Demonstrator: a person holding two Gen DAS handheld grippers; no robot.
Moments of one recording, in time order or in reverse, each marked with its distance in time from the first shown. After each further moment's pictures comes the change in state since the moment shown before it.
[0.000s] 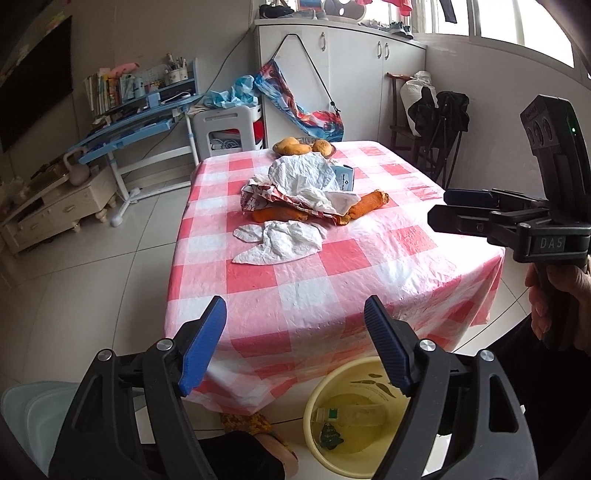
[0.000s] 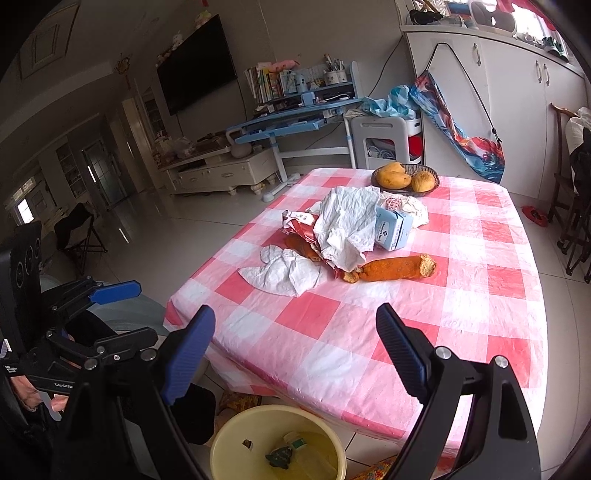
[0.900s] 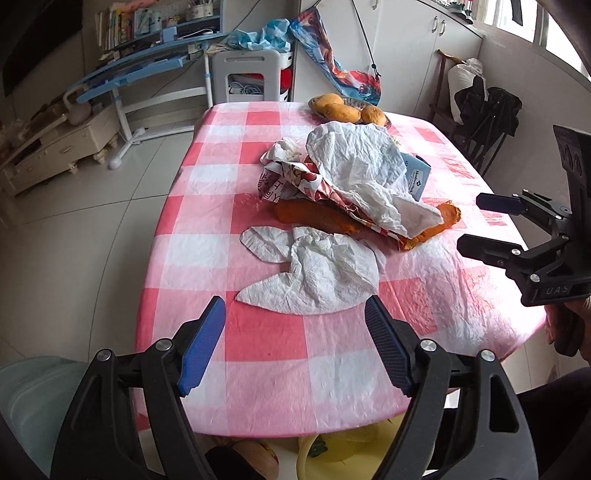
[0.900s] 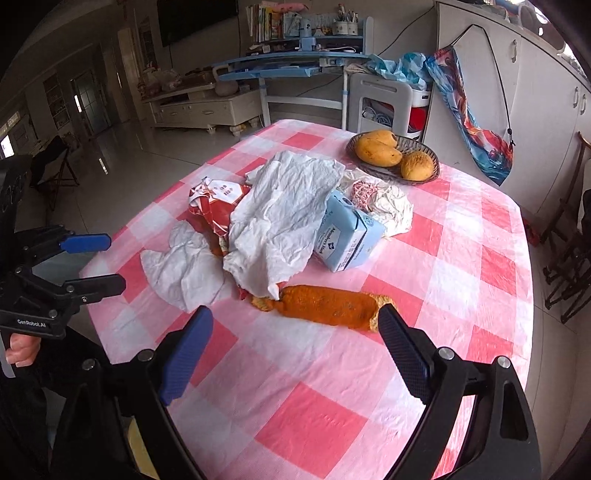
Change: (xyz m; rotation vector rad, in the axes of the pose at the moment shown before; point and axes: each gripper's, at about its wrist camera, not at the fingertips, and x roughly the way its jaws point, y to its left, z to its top) left arm 0.133 0.038 0.056 -0.151 0.211 0.015; right arm 0.102 -0.063 0.048 -0.167 0.242 -0.100
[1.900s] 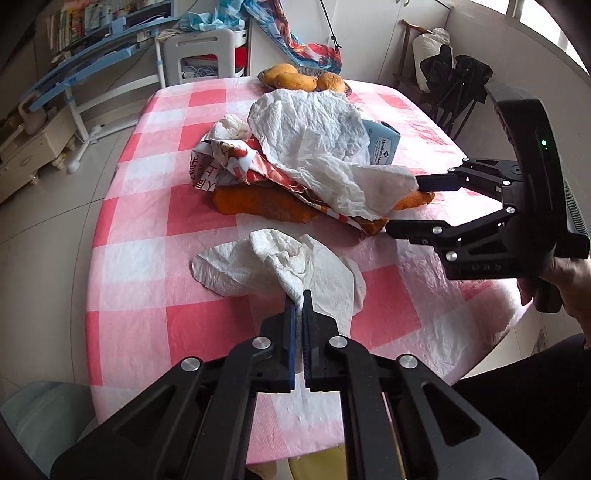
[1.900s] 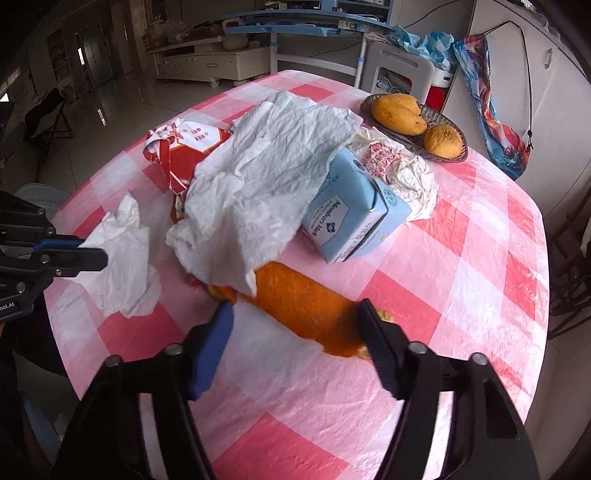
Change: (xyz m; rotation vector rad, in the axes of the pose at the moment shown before) left arm 0.026 -0.019 0.007 0.094 0.084 -0.128; right arm 0.040 -0.006 -0.003 -0.101 0.155 -0.046
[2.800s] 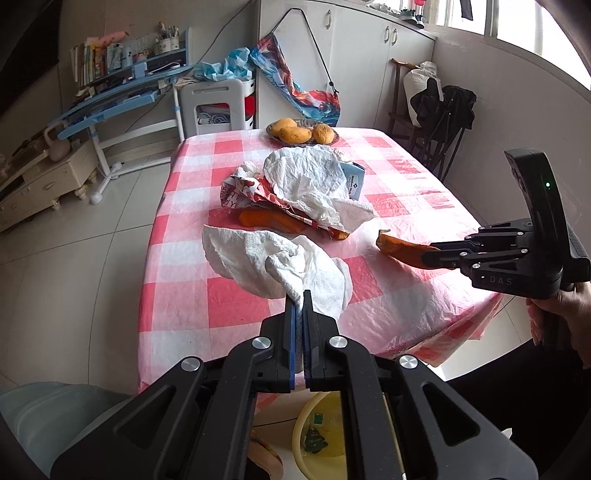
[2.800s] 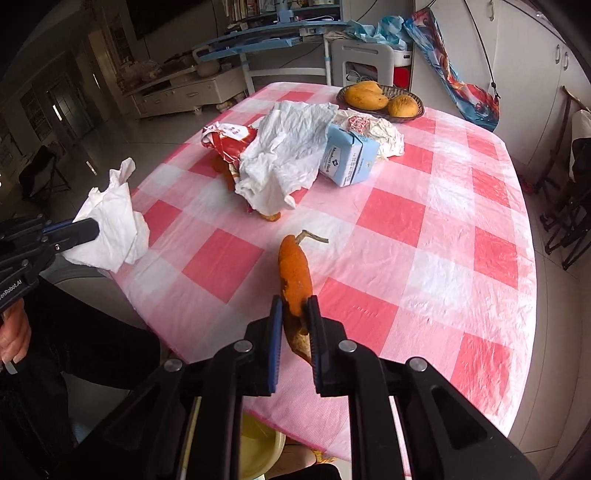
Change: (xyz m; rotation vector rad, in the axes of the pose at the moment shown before) left arm -0.088 -0.014 -0.049 0.027 -0.189 0.051; right arm -0.061 0.024 -0.052 0.225 -0.048 0.057
